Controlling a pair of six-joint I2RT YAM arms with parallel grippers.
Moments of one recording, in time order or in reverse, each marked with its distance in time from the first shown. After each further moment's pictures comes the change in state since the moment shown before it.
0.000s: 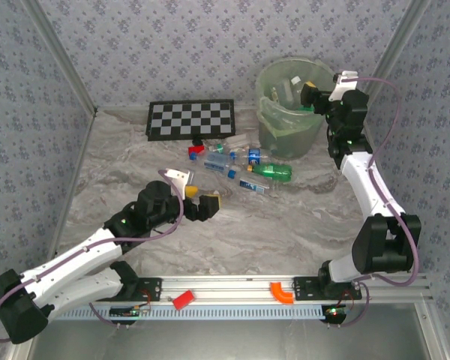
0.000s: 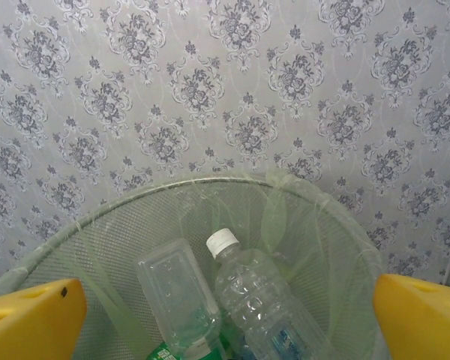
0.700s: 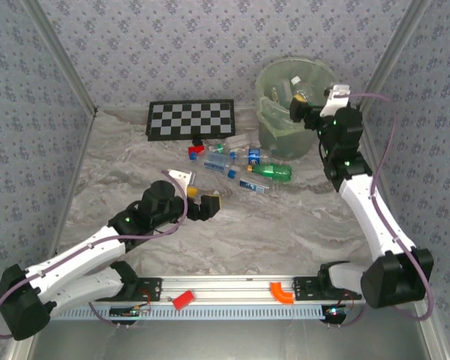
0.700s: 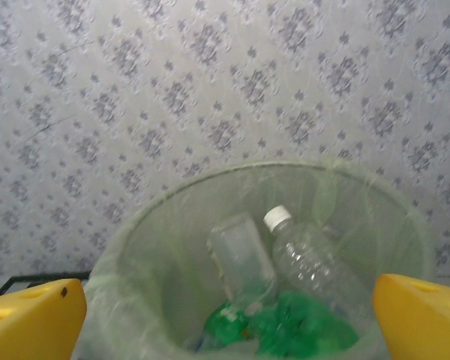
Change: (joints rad) left arm 0.000 0.049 -0.004 -0.003 -0.035 -0.016; right arm 0.149 -0.245 -0.168 -0.070 0.067 0.026
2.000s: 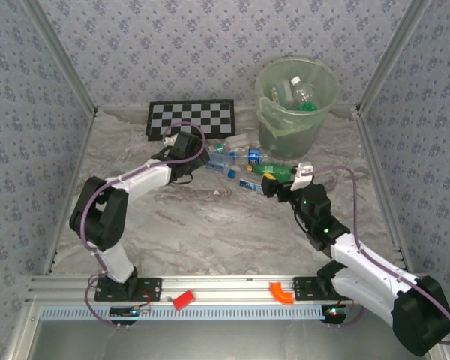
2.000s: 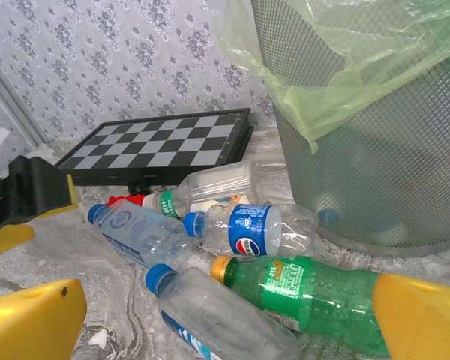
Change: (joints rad) left arm 0.332 0.828 0.530 -0.134 -0.250 -0.364; right arm 0.361 -0.344 -0.723 0.240 0.147 0.110
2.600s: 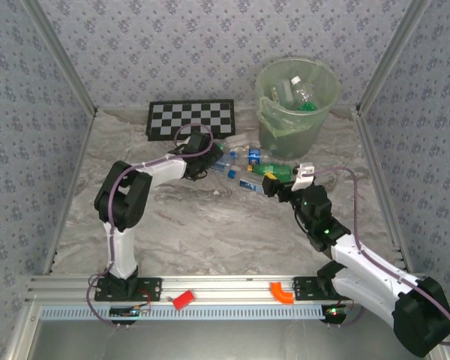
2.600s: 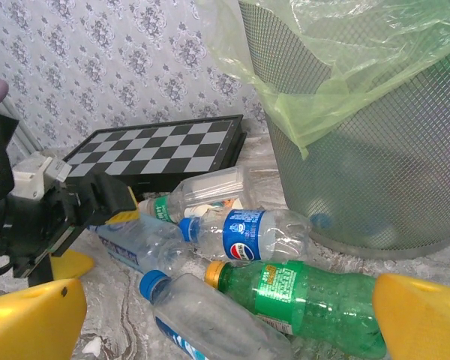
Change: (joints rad) left arm -0.030 0.242 0.154 0.076 0.135 -0.251; right arm 0.005 -0.013 -0.005 0.005 0.031 0.001
